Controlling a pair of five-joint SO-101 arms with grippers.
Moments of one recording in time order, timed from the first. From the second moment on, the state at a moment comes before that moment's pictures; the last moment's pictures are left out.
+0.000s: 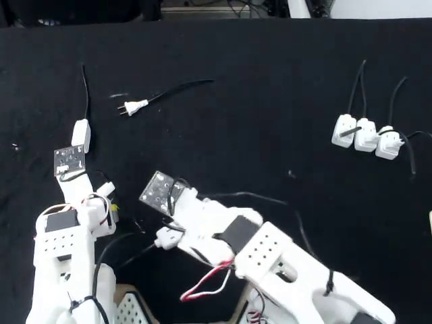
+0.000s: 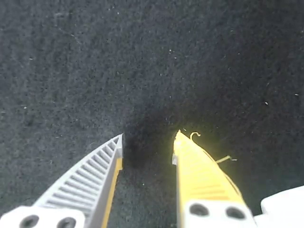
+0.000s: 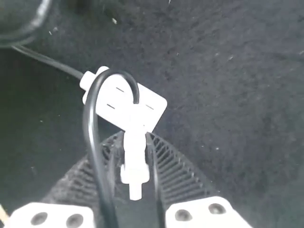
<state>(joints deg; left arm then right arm) -18.2 -55.3 77.7 53.5 -0.9 -47.5 -46.5 65.7 56.2 13.1</state>
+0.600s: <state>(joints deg) -18.2 -55.3 77.7 53.5 -0.9 -46.0 -37.3 72.0 32.1 -2.0</state>
